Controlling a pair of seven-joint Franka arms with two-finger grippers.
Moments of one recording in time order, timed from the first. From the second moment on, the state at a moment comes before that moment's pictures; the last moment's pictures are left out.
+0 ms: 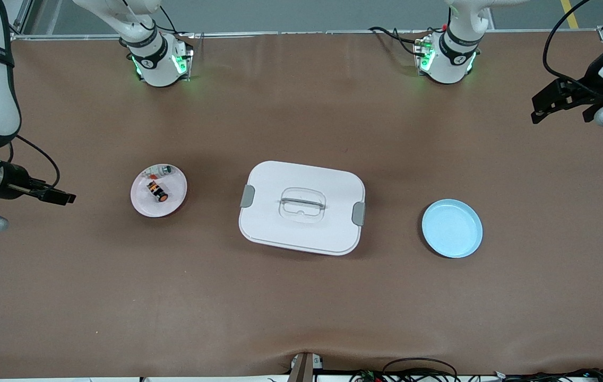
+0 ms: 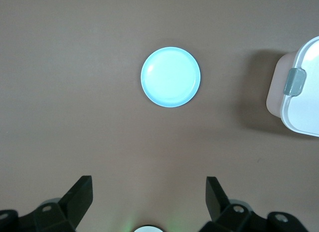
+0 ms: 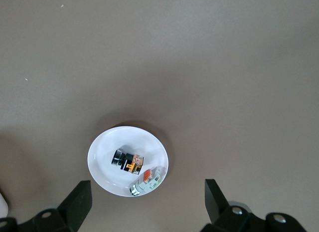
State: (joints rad) left arm 0.03 -0.04 -0.14 -1.50 0.01 1.45 -0.12; right arm -0.14 0.24 0.00 -1.69 0.07 1.75 0.30
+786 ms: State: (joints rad) left arm 0.03 -0.04 -0.14 -1.50 0.01 1.45 -0.12; right arm -0.07 0.19 0.02 -2.03 0.08 2.06 0.65
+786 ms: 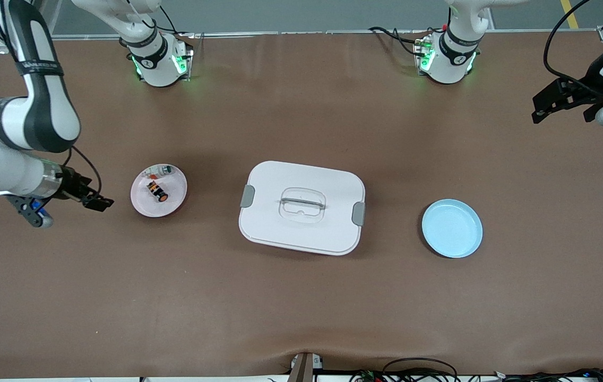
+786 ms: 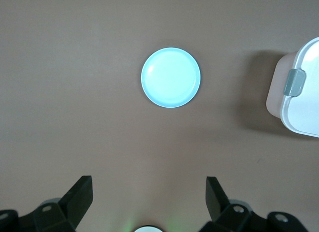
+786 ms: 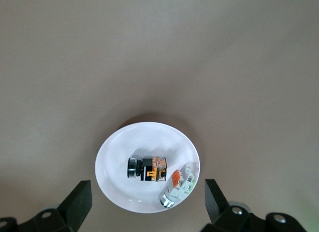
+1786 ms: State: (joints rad) left arm 0.05 -0.04 -0.14 -1.50 0.01 1.45 -0.12; right arm 0.04 0.13 0.02 -2.41 0.08 2.54 0.77
